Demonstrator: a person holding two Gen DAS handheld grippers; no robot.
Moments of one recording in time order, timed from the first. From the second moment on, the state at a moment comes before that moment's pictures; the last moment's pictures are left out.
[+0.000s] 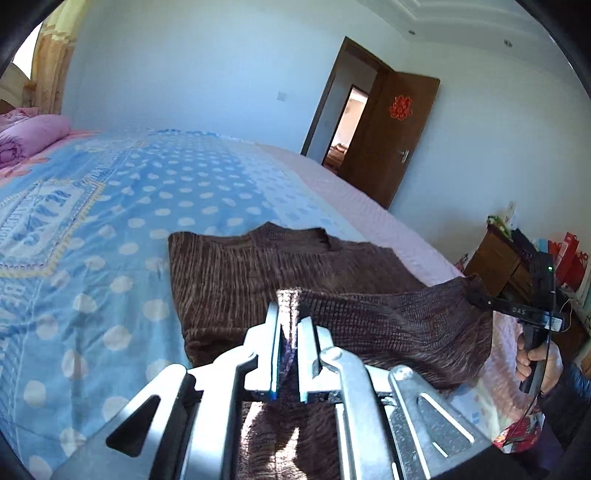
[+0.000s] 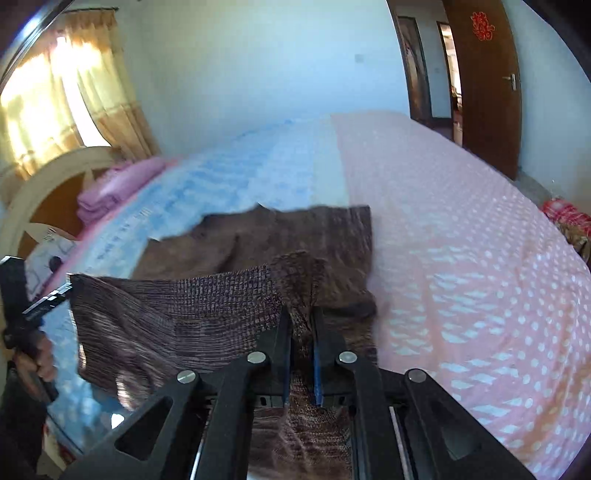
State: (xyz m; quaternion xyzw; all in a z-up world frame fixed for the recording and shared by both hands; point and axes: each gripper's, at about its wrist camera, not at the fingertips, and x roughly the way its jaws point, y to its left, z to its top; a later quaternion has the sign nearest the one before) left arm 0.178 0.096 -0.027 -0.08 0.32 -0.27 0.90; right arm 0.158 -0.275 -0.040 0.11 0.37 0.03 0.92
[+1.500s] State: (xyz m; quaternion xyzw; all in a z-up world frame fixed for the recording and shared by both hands) left arm 0.212 0.098 -0.092 -0.12 0.42 -0.23 0.87; right arm 0.199 -0.300 -0.084 0.11 0.41 -0.01 0.90
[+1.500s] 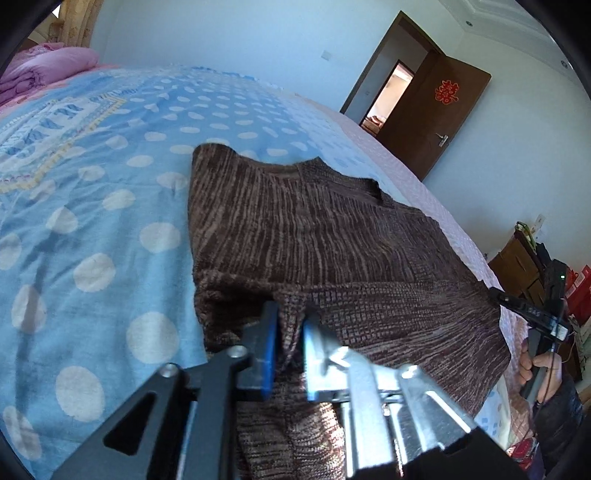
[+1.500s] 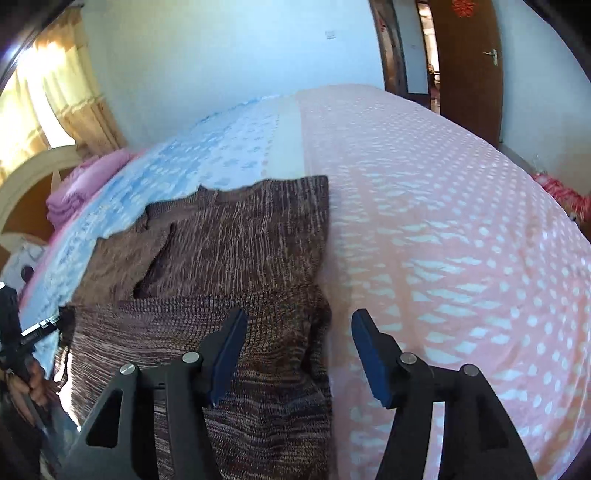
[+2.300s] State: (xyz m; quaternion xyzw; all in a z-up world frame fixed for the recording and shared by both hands) left arm 0.217 0.097 -0.027 -0.11 0.35 -0.21 0.91; right arm 0.170 -0.244 0.012 -0.03 0.28 -0.05 0.96
